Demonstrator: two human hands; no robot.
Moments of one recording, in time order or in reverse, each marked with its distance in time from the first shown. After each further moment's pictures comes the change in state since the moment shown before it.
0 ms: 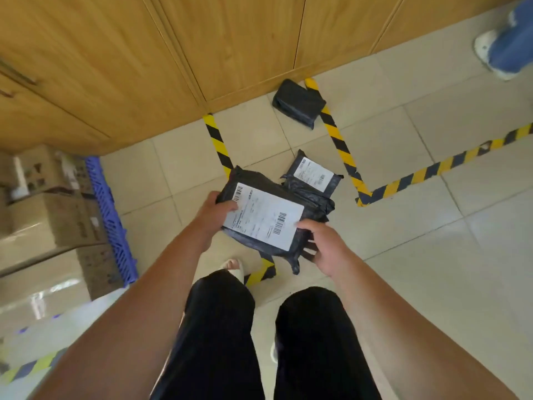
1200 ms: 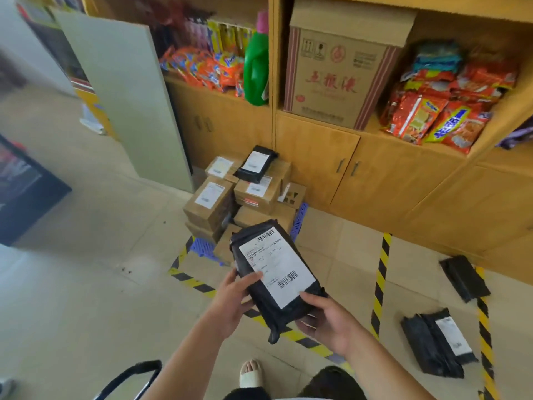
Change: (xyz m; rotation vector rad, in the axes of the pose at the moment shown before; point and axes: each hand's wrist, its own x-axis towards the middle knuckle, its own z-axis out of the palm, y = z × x) left_hand -0.454 -0.252 -0.422 -1.135 0.294 0.145; right_hand -0.411 0.228 0.362 -0.569 -0.654 0.040
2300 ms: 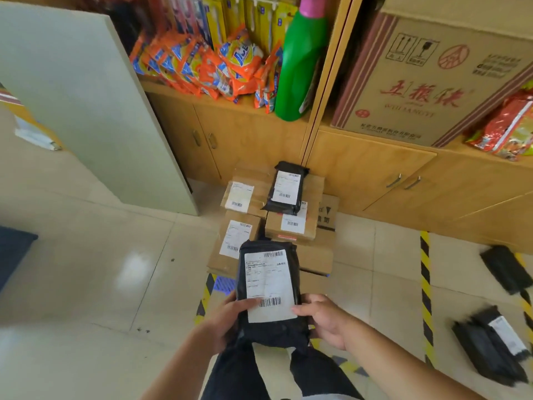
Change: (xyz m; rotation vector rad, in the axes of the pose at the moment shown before) left_hand 0.280 0.277 -0.184 0.171 -0.126 -0.453; right_hand 0.289 -0.167 0.264 -0.298 0.109 0.174
